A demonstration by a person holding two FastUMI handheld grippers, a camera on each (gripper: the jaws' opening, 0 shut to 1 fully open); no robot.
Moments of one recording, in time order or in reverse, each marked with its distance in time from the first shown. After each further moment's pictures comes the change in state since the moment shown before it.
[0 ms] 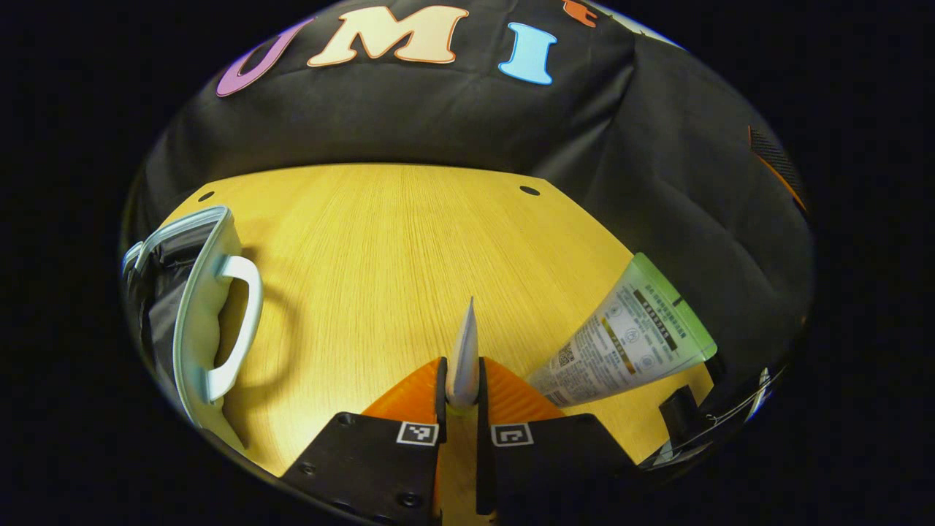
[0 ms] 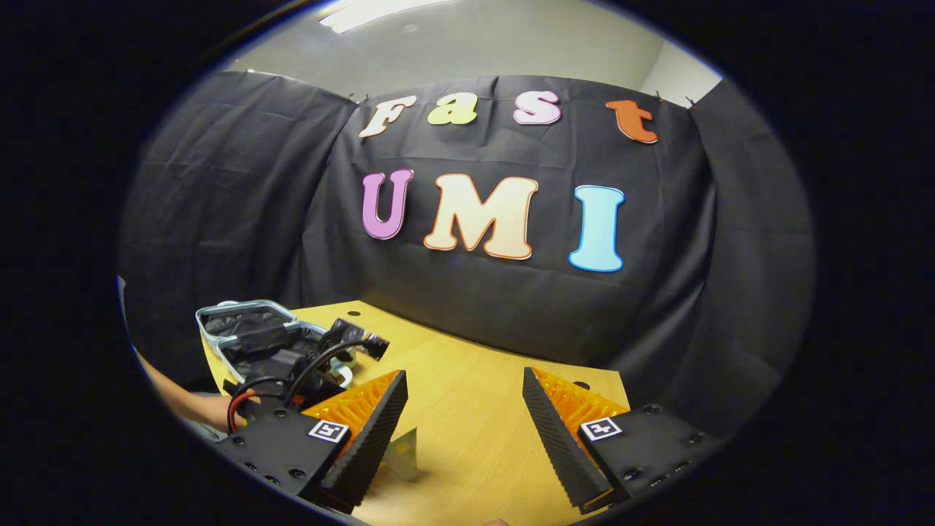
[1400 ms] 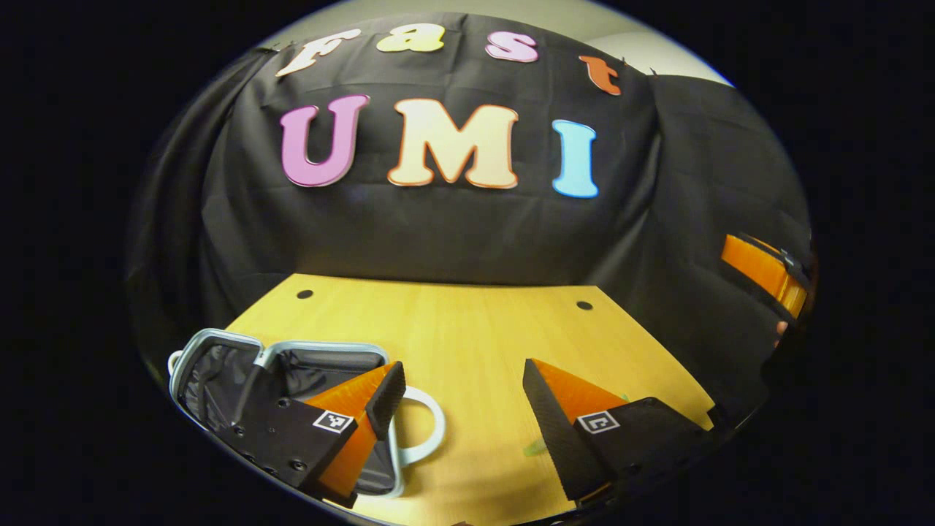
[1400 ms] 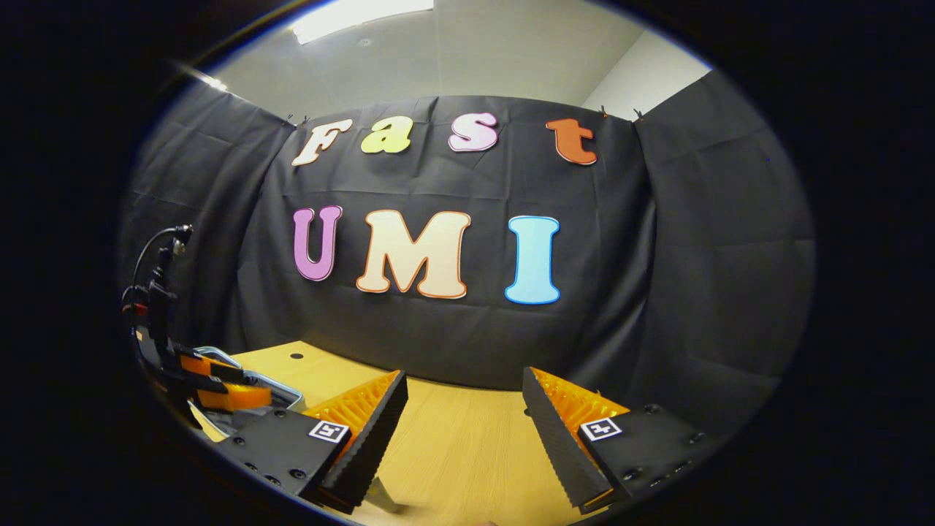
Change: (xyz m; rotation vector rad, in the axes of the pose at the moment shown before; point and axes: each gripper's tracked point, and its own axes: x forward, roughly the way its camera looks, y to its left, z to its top) left arm -0.138 0.070 0.136 0.047 -0.319 0.212; right arm 0.010 -0.071 0.086 0.083 -0.102 -0.267
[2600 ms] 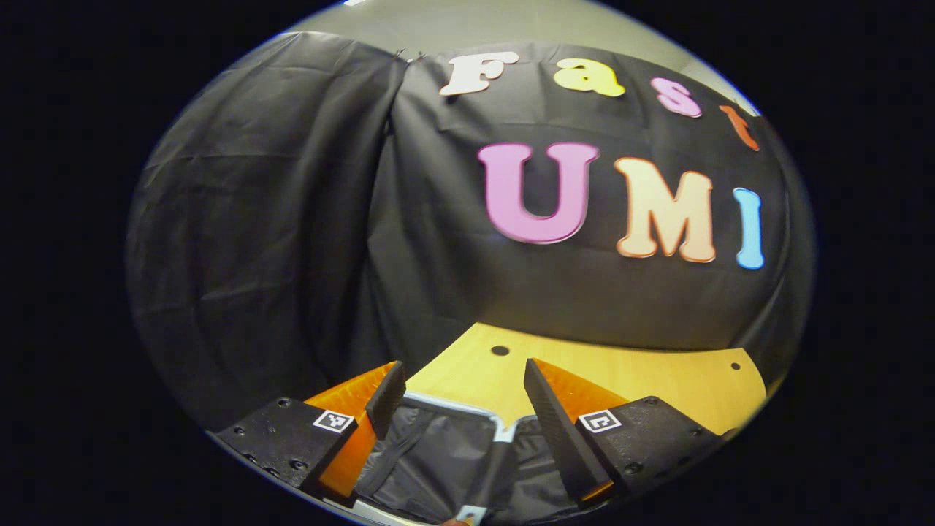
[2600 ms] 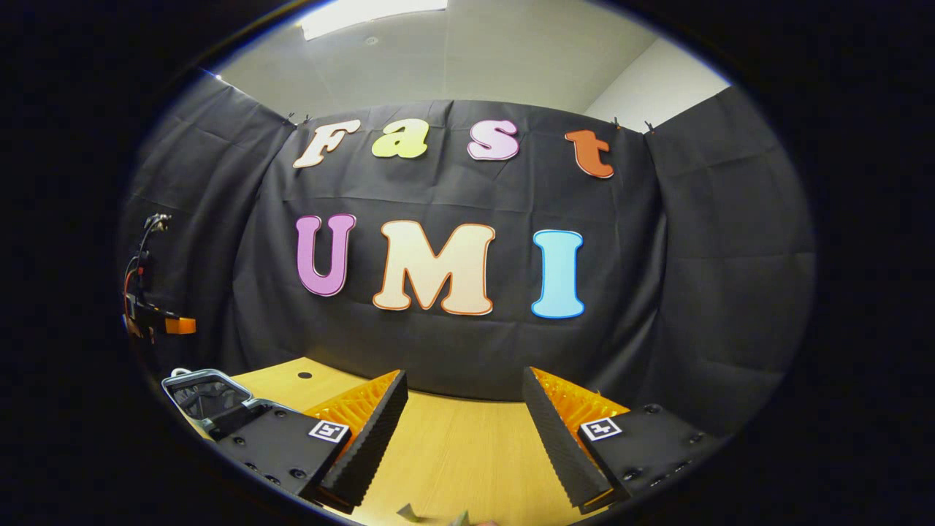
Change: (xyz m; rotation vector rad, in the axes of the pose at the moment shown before) left arm -0.096 0.333 0.100 -0.089 -0.225 0.518; right arm 0.024 0.099 0.043 0.010 -0.049 -0.054
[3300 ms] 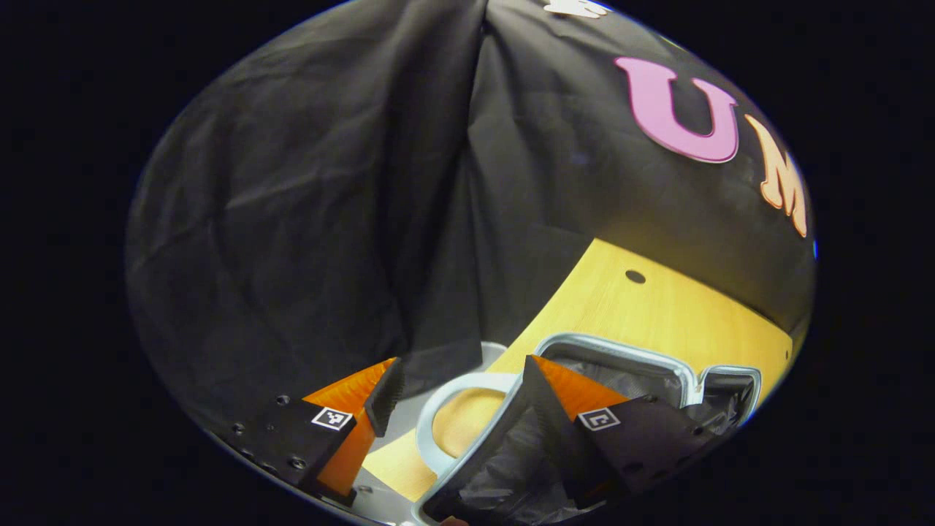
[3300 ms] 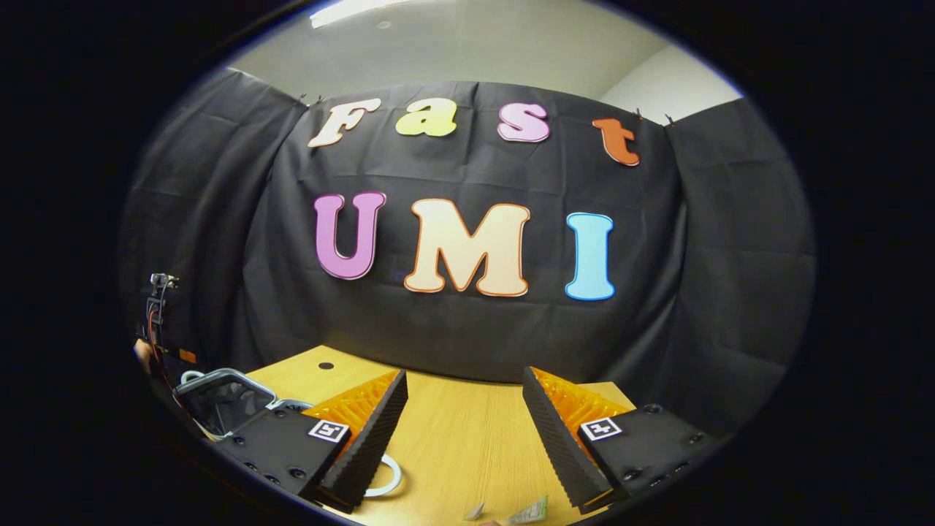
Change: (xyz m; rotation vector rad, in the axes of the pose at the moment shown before) left arm 0.072 0.235 -0.146 -0.061 0.330 0.276; right arm 0.008 0.101 -0.015 0.004 0.085 0.004
